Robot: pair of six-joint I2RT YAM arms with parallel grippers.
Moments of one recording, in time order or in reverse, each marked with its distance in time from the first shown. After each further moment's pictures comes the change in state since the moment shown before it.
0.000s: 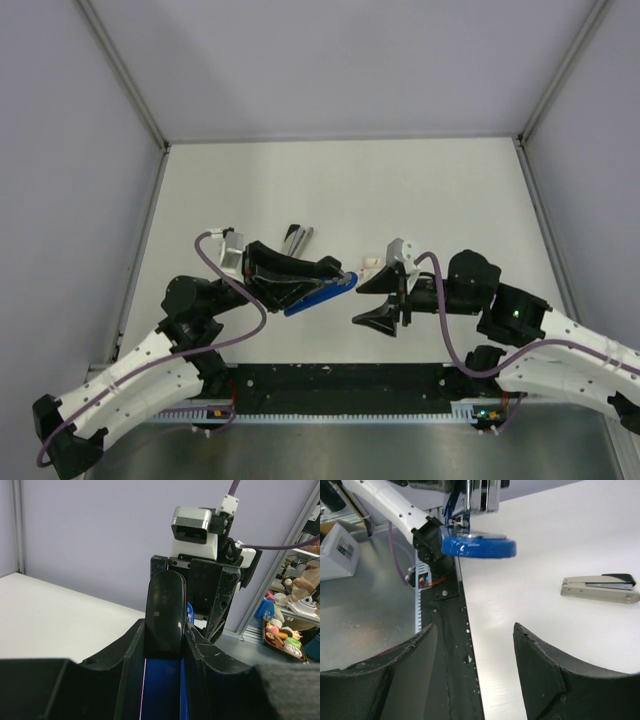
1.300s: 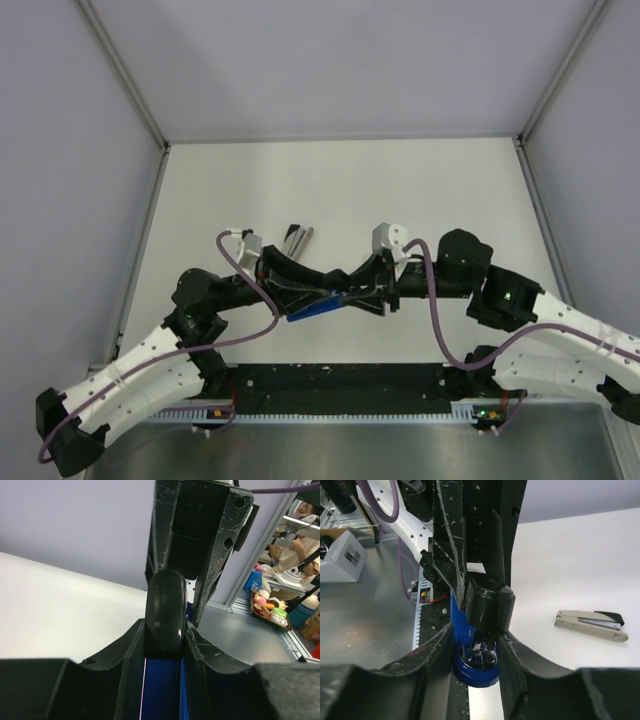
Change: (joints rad) left arm 0.003 0.055 0.000 -0.041 0.132 0.015; right arm 0.005 0.157 0.211 -0.028 -0.023 -0.105
